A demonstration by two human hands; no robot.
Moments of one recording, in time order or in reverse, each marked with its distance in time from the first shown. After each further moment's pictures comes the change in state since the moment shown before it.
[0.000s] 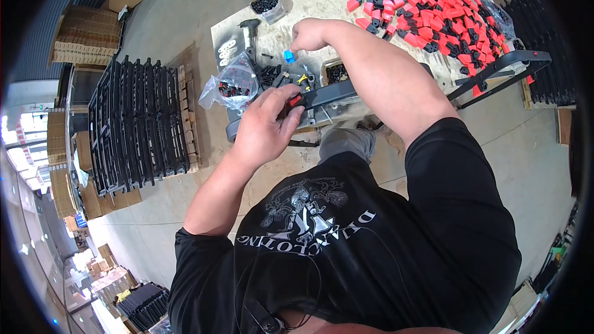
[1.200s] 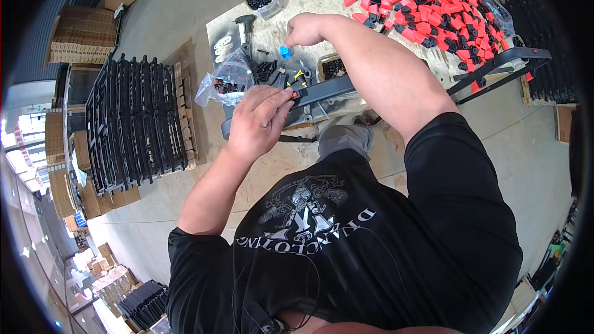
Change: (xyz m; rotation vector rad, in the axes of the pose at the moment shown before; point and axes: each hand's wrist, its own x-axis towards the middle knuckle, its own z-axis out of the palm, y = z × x) left_hand 0.003 -0.037 0.011 0.188 0.156 0.417; right_hand -0.003 0.001 -0.002 0.032 -0.011 -0.009
